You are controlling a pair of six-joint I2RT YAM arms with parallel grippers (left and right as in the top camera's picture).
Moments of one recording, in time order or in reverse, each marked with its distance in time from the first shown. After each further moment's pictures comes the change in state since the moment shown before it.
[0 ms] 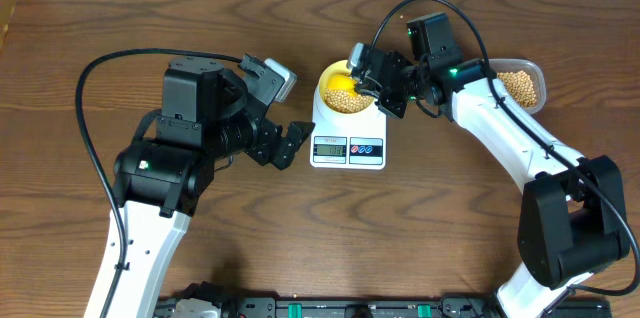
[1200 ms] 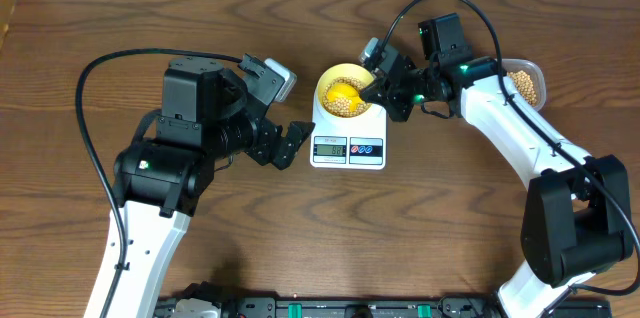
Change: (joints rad) left arm 0.000 0.000 0.000 0.000 0.000 0.000; right arm -0.045 0.000 0.000 -0.076 -0.105 0.211
